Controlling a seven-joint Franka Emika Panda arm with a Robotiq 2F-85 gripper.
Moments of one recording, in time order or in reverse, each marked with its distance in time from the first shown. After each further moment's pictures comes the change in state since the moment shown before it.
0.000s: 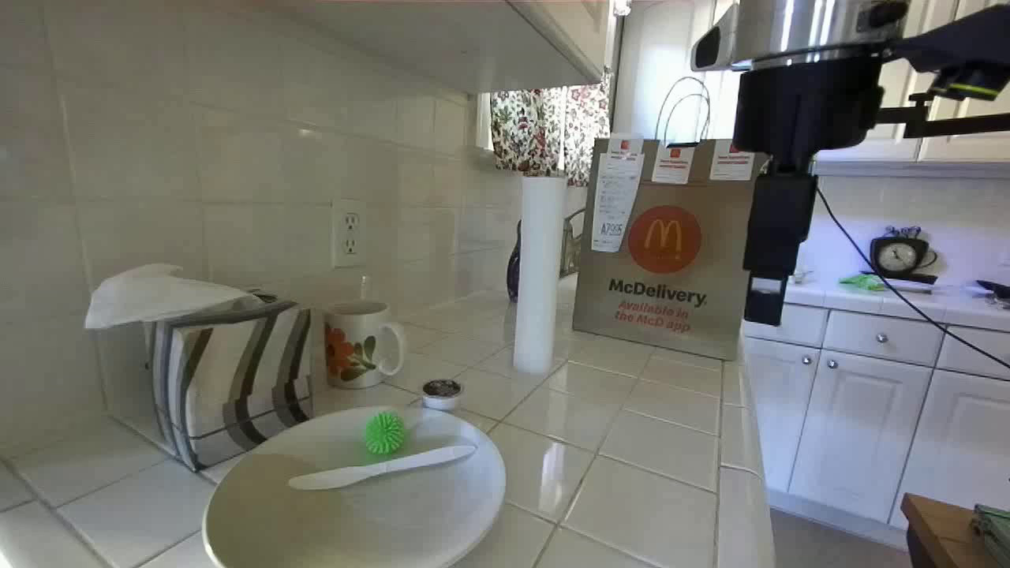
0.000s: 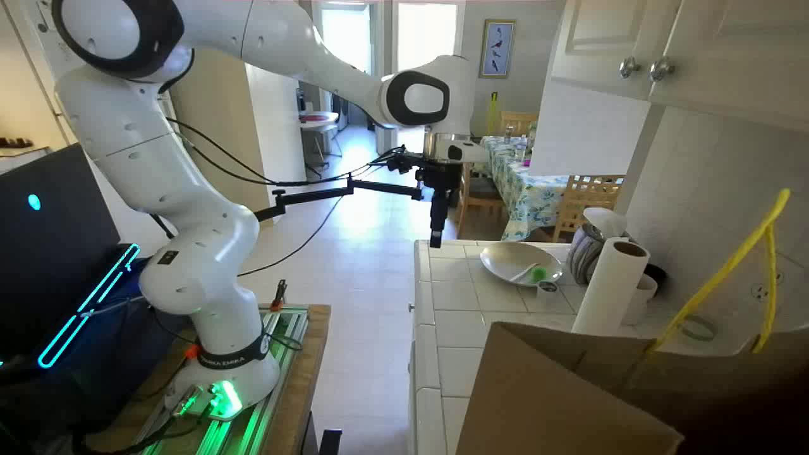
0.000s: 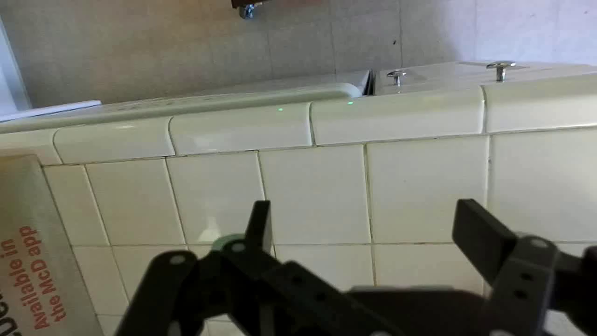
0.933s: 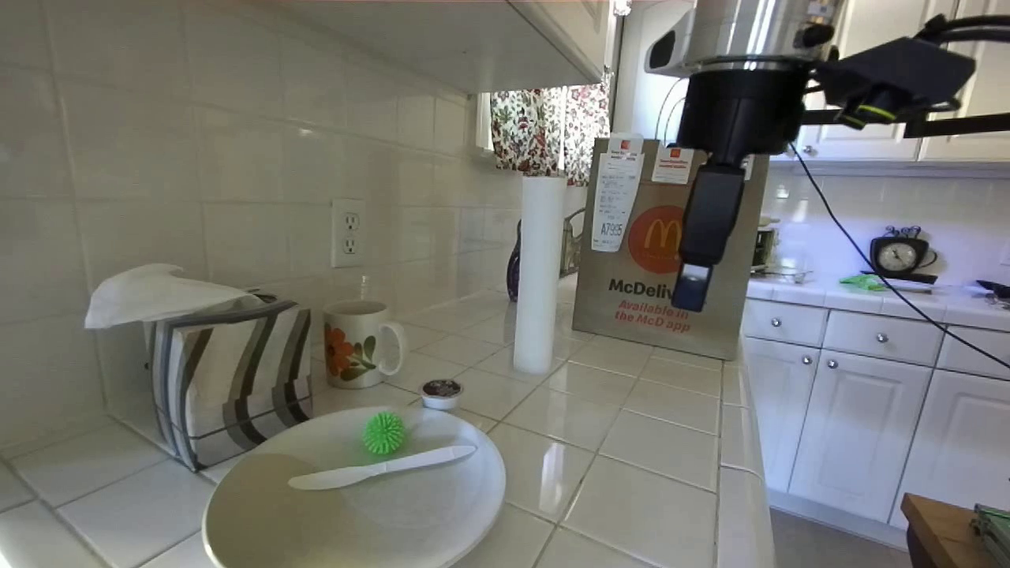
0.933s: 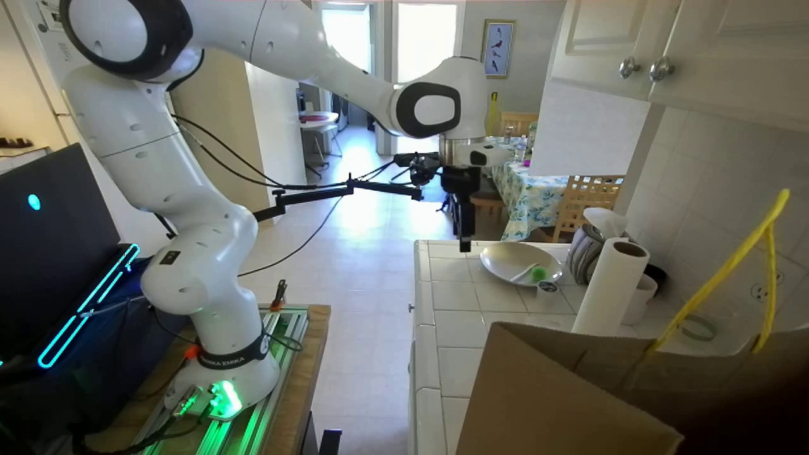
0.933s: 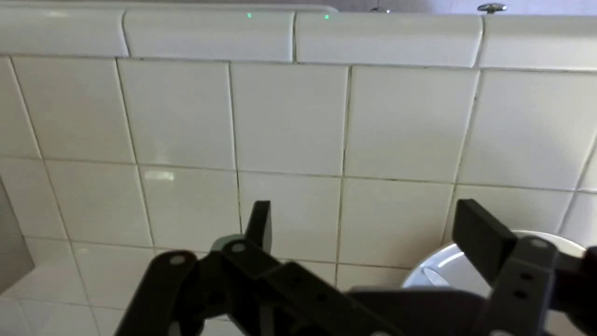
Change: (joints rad) arm 0.032 0.057 -0.088 0.007 -0.001 0.204 -0.188
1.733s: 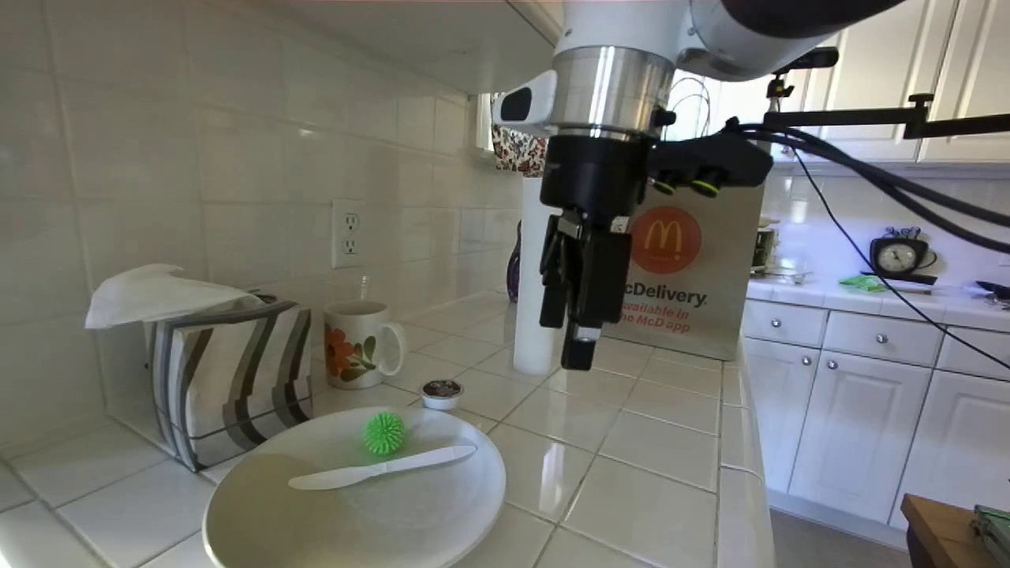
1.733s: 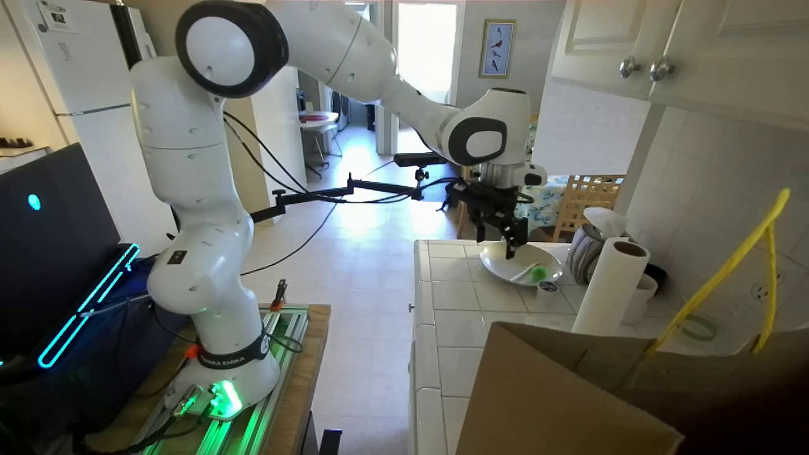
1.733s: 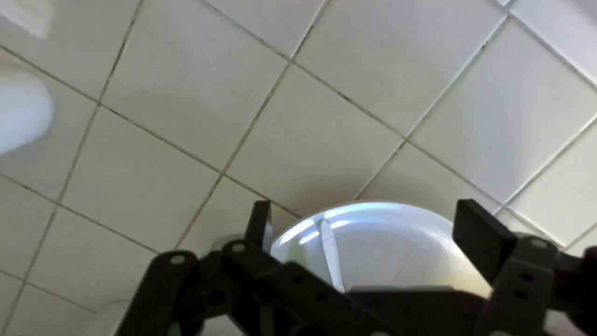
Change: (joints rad) arm 0.097 0.337 -0.070 0.237 0.048 0.119 -0.545
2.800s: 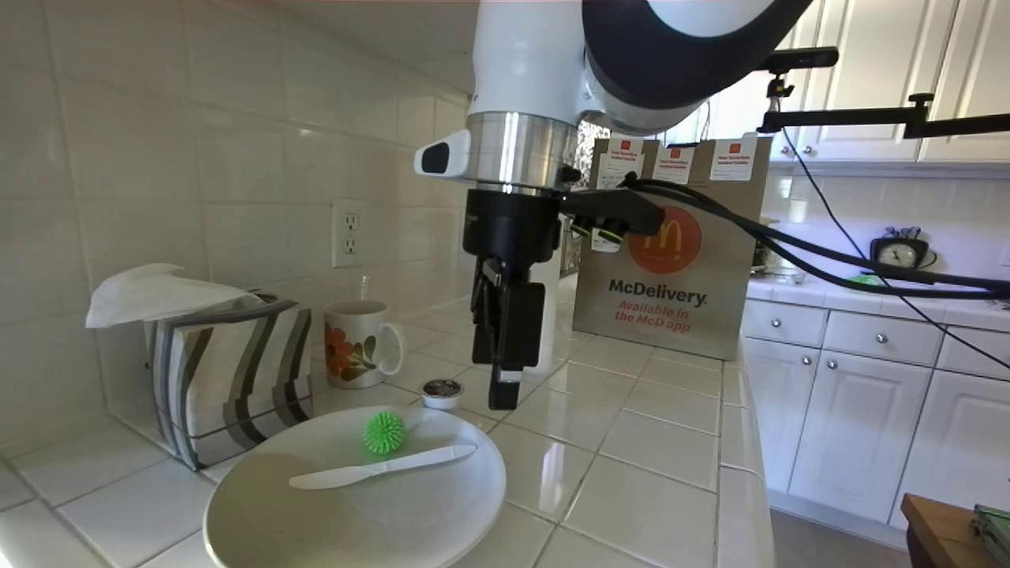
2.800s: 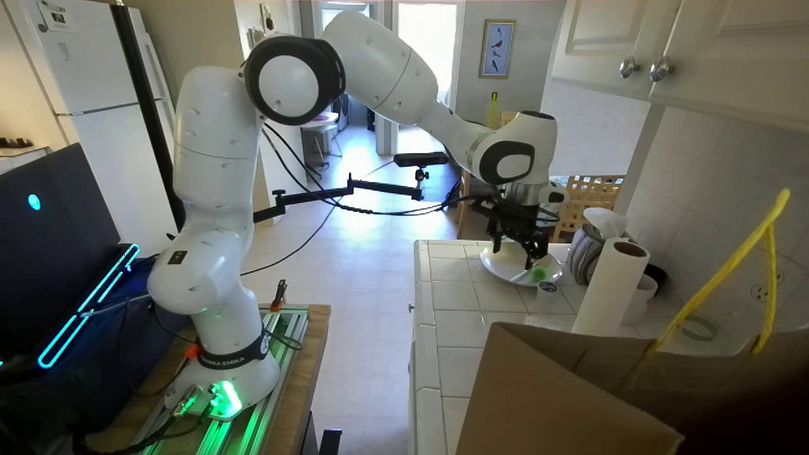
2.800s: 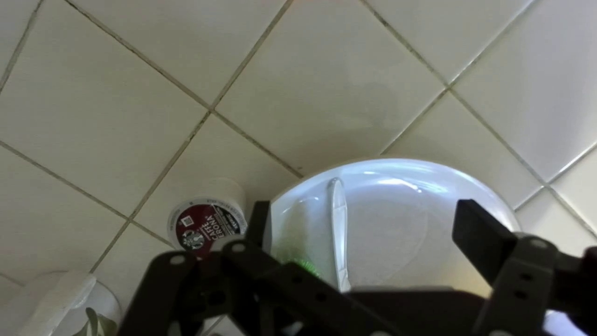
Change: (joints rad) arm -0.001 0.223 0.004 0.197 0.007 0.001 -0.120
